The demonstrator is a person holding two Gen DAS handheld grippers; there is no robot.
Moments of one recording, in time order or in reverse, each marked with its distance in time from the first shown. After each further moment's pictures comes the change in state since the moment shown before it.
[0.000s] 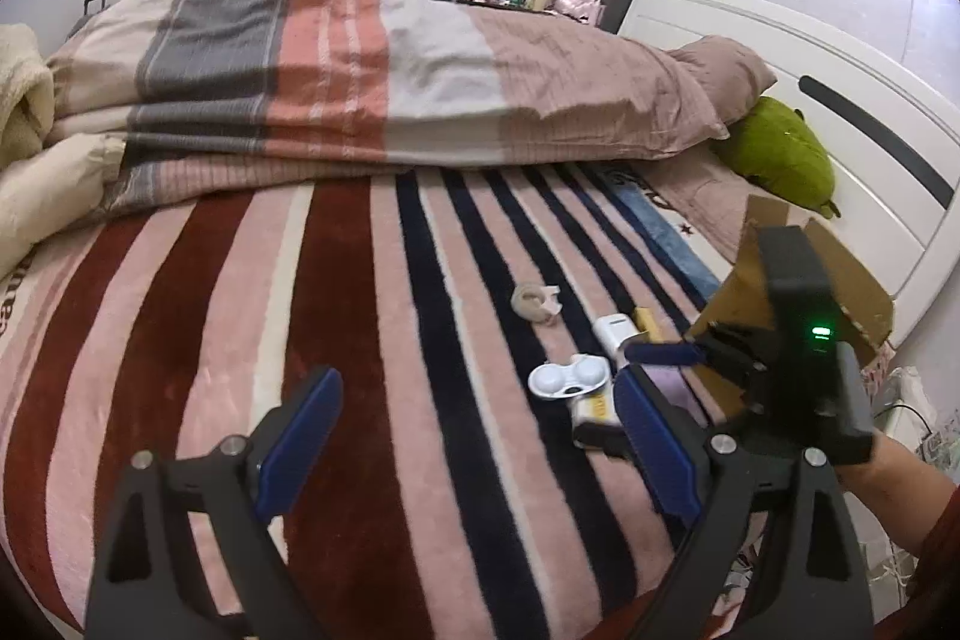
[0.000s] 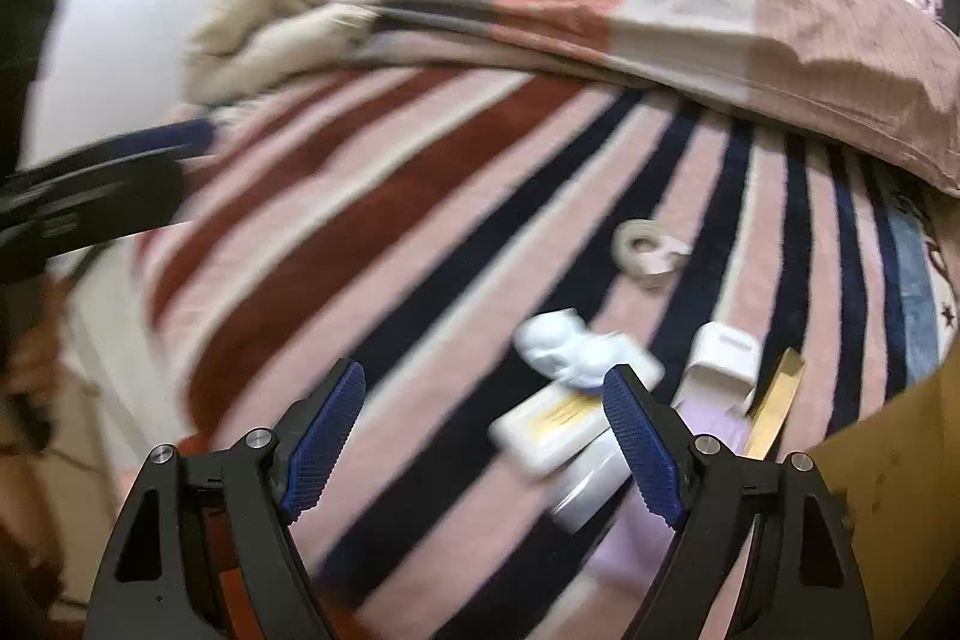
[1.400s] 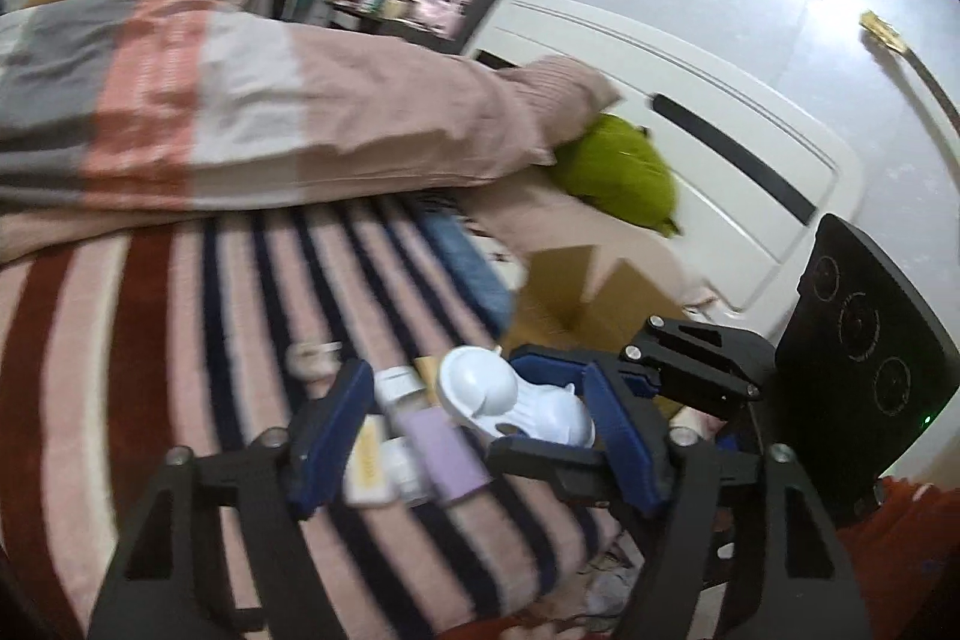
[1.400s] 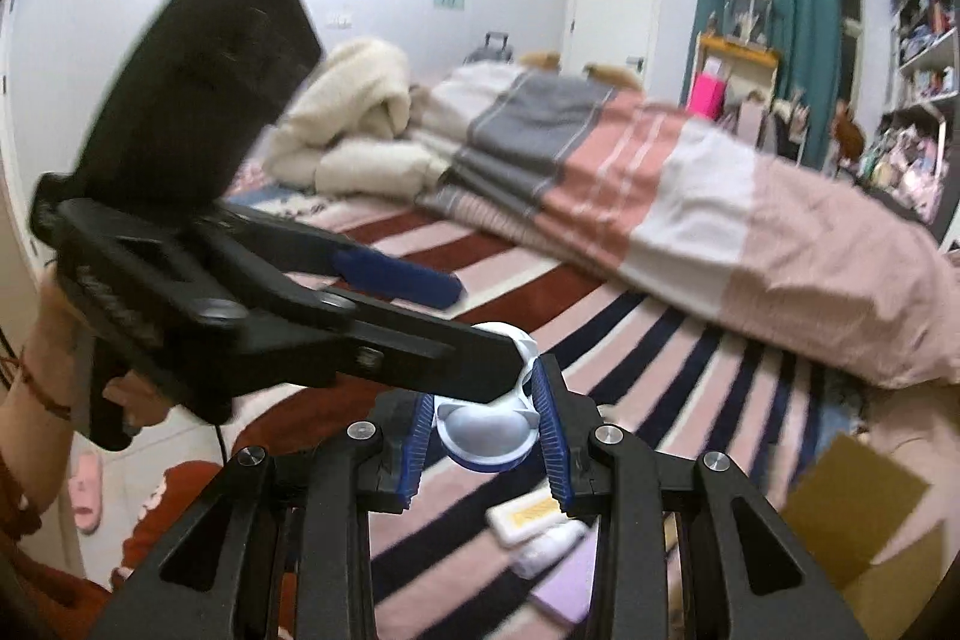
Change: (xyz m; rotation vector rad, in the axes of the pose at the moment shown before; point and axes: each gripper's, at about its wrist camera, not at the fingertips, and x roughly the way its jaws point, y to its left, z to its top) left arm -0.019 -0.095 0.061 0.047 0.008 -0.420; right arm -0.142 0.040 0.012 -0.243 -0.365 0.003
